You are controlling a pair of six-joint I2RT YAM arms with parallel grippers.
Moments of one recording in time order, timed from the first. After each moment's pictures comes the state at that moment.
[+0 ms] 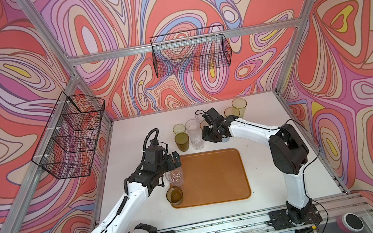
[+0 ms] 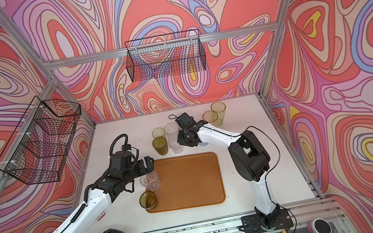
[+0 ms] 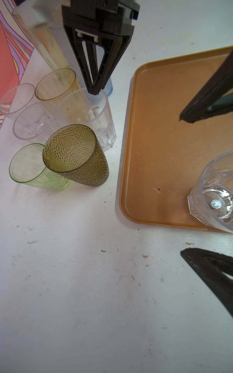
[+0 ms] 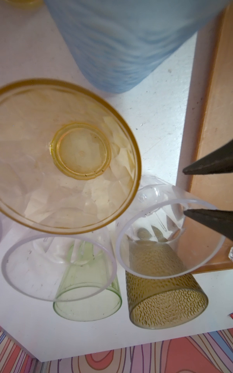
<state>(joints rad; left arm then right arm) -0.39 1.11 0.73 -0.38 -0.04 -0.52 0.57 2.00 1.58 -0.56 -0.06 0.83</state>
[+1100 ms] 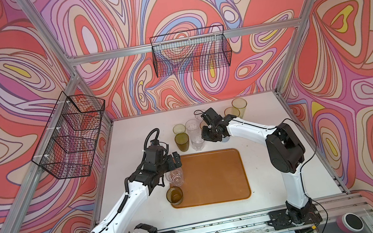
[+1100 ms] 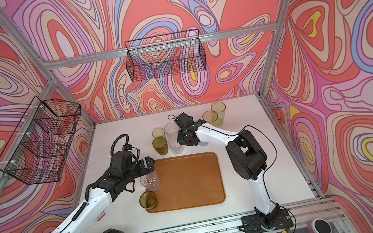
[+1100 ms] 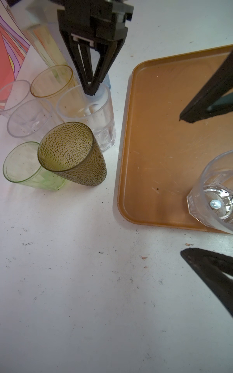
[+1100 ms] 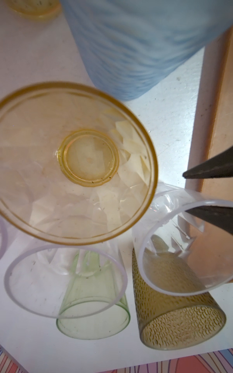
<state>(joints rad) -0.39 1.12 0.73 -0.38 -0.03 -0.53 0.57 2.04 1.62 -0.59 -0.02 0.81</state>
